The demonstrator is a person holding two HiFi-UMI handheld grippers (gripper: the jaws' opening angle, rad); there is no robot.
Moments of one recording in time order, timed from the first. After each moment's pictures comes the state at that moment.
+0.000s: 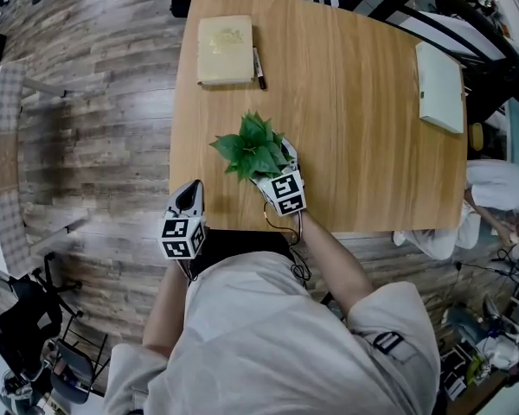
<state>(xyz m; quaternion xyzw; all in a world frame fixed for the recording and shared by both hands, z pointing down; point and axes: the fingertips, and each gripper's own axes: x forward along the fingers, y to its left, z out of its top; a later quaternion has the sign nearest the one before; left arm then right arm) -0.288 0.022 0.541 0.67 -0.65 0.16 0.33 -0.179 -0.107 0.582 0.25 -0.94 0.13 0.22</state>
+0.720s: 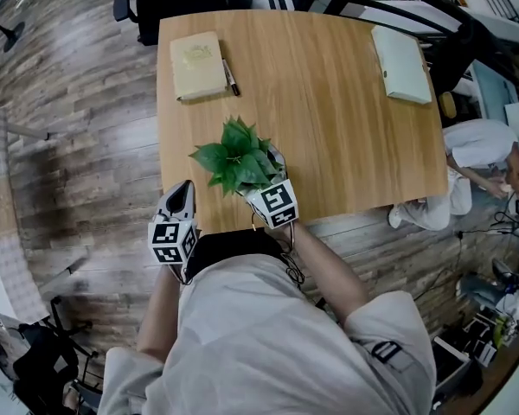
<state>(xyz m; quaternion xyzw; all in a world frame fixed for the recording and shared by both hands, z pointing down) -0.289 0.003 0.492 0.74 -0.60 0.13 0.27 -0.182 -0.083 0.488 0.30 -0.94 0.10 0.14</state>
